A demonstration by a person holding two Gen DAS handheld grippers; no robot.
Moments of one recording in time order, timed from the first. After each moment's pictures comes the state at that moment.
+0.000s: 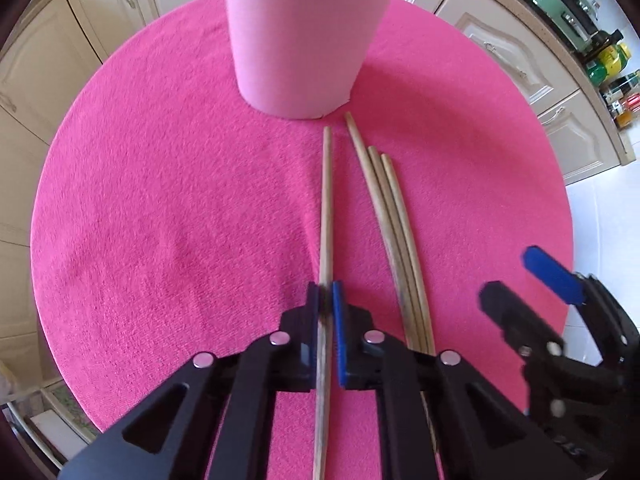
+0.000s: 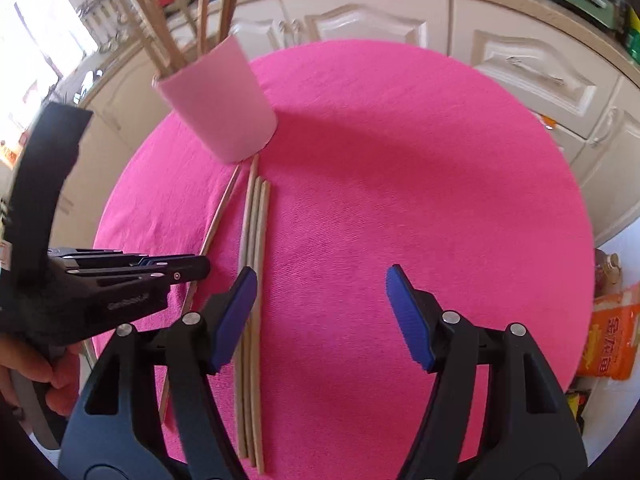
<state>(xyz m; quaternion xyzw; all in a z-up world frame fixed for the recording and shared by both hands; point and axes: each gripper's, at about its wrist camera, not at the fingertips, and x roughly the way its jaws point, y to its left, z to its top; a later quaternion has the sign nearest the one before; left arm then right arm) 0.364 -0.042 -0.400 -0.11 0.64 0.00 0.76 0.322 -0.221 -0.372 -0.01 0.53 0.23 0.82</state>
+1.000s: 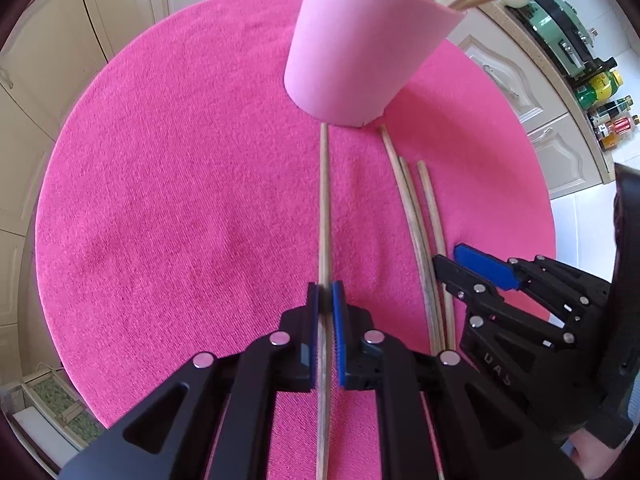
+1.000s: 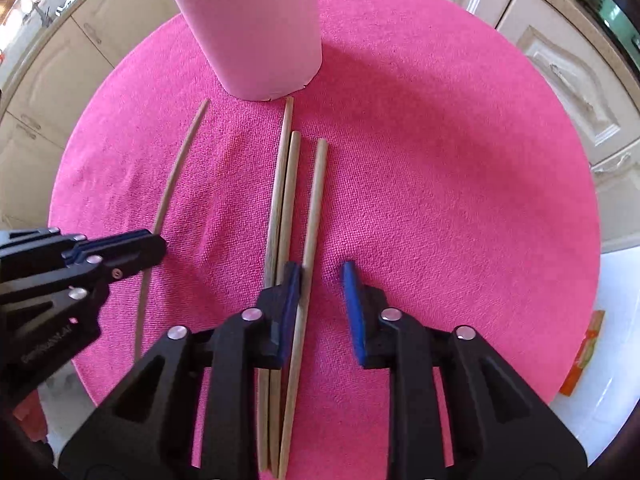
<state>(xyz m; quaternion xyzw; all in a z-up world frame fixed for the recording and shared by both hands) 0.337 -0.003 -0.395 -0.15 0.62 -0.02 0.77 0.345 -0.151 -0.393 -0.13 0.60 0.20 0.76</state>
